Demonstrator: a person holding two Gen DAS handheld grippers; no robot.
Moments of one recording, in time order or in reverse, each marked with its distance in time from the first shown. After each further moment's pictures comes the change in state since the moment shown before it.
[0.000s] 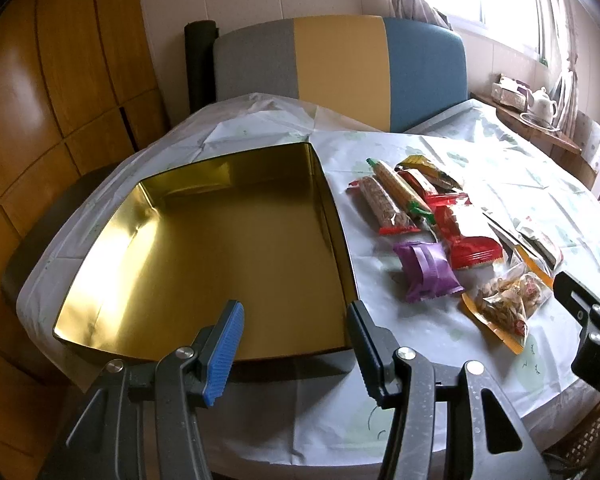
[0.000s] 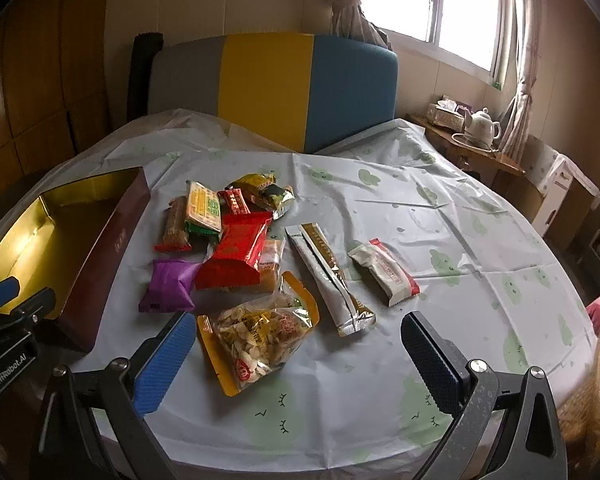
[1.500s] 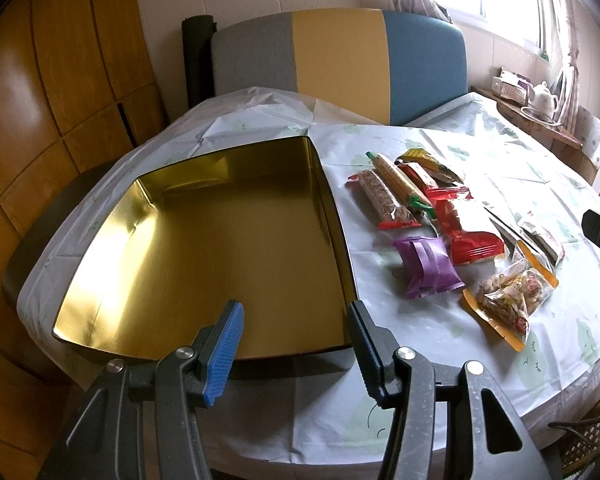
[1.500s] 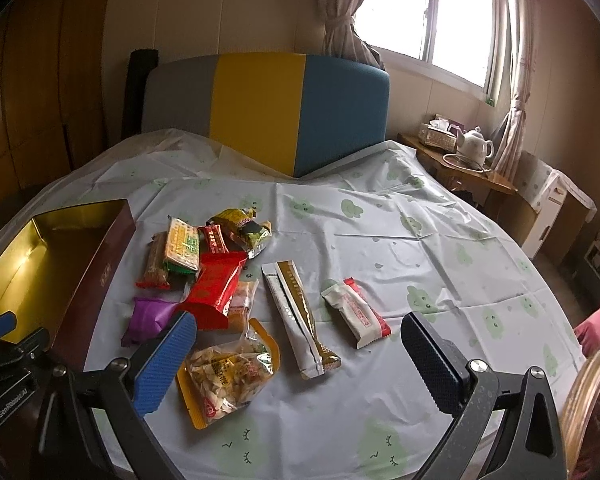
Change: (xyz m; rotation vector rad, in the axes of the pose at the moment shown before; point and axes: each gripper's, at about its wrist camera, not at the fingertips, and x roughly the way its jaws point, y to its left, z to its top) left arm 0.001 -0.001 -0.001 0.007 0.021 0.002; right arm -0.007 -0.026 0.032 -0.012 -0.063 -0.018
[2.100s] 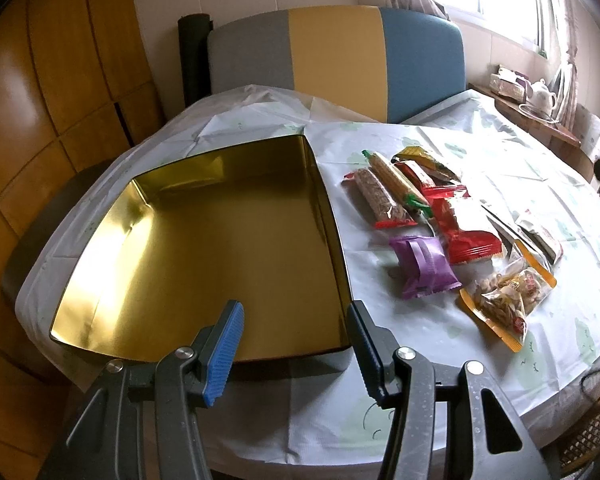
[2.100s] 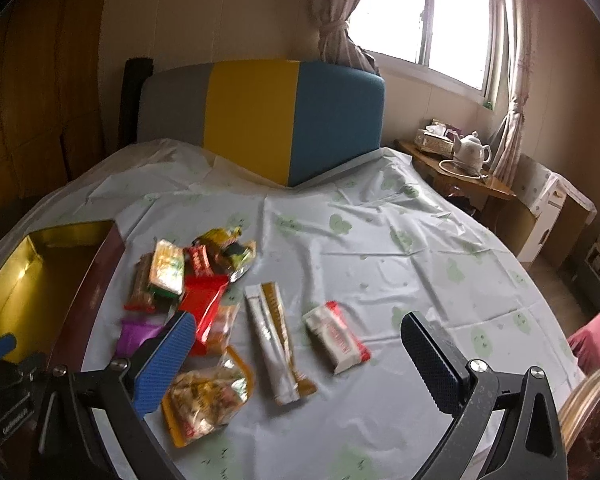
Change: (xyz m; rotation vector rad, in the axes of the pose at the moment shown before) left arm 0.002 -0.003 0.003 0.008 0.013 -0.007; right arm 0.003 -0.030 0.030 0.013 -0.012 0.002
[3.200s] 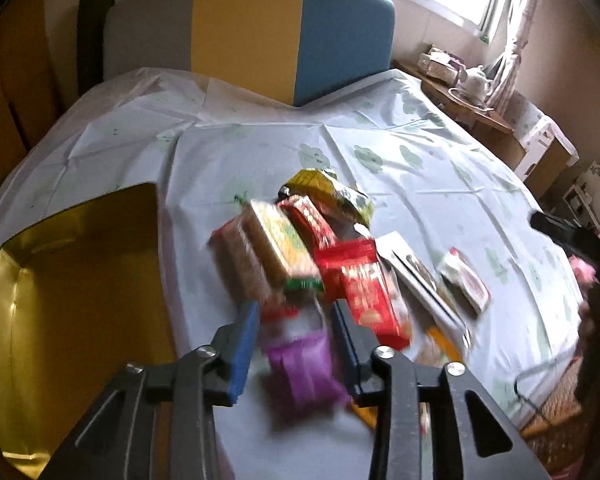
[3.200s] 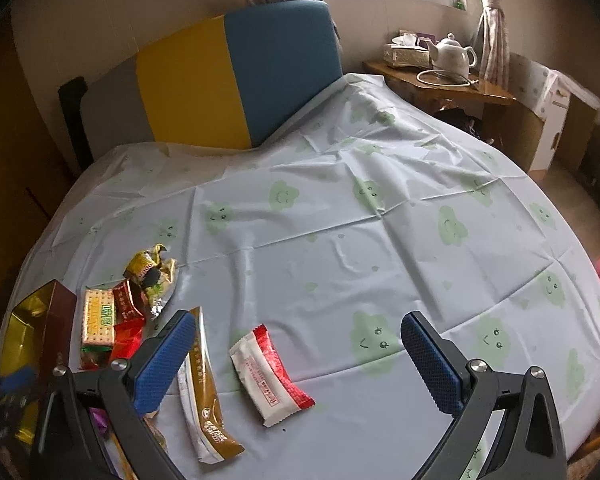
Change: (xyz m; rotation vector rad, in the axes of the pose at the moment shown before) left arm 0.064 -0.067 0.118 0.082 0.161 -0.343; right arm 0.109 -0.121 0.035 0.267 0.221 0.084
